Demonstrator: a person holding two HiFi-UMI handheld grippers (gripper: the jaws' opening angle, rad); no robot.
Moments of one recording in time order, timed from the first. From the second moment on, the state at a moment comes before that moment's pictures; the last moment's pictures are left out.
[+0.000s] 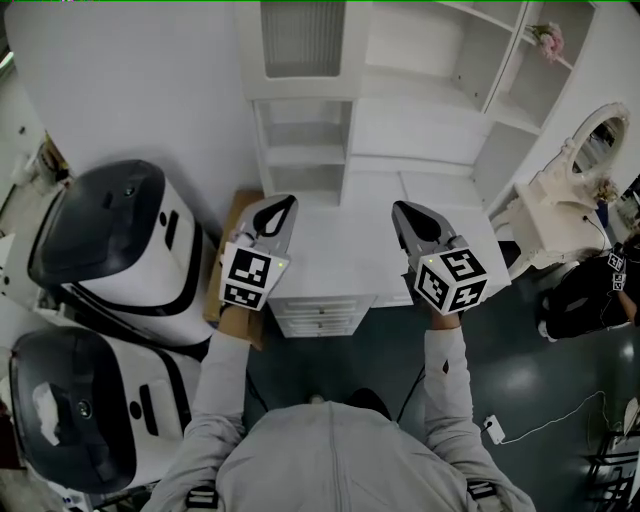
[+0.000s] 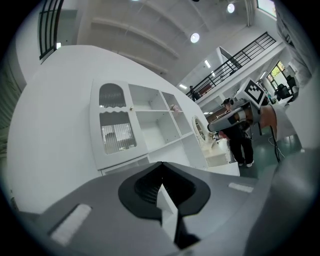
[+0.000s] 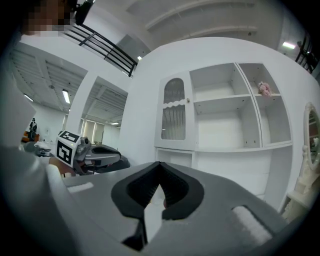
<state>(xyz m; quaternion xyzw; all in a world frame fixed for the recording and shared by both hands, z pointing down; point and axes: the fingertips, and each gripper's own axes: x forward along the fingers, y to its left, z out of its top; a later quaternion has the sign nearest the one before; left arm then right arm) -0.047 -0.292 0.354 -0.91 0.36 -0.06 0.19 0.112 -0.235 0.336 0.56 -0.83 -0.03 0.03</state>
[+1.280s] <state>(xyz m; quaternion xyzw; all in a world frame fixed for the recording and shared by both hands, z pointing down) 0.089 -0.502 0.118 -0.85 0.42 0.07 0.31 0.174 -0.516 0.196 0.42 -0.90 -0.13 0.00</state>
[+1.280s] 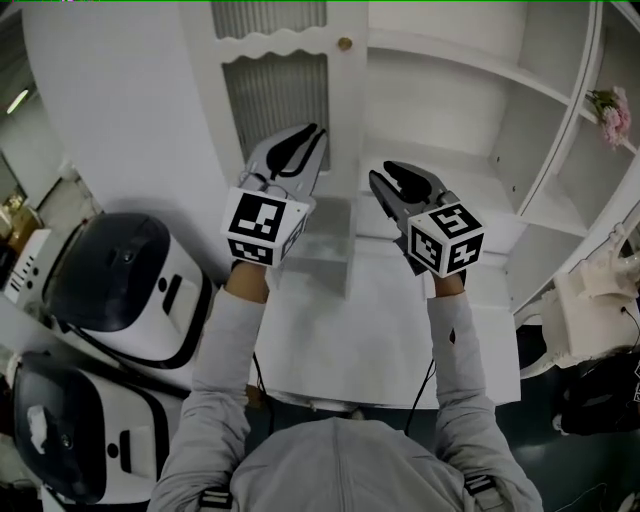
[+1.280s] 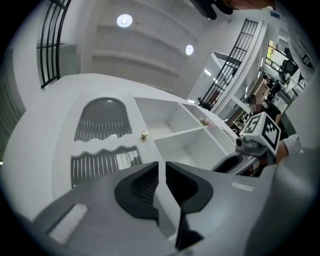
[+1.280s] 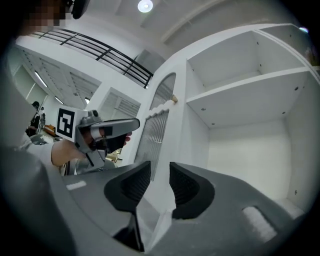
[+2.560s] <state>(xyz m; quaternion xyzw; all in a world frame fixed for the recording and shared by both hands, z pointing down) 0.129 -0.557 -0.008 -0.76 0.49 0.09 0.41 0.151 -0.581 0.131 0.38 -0.90 -0.21 0.03</state>
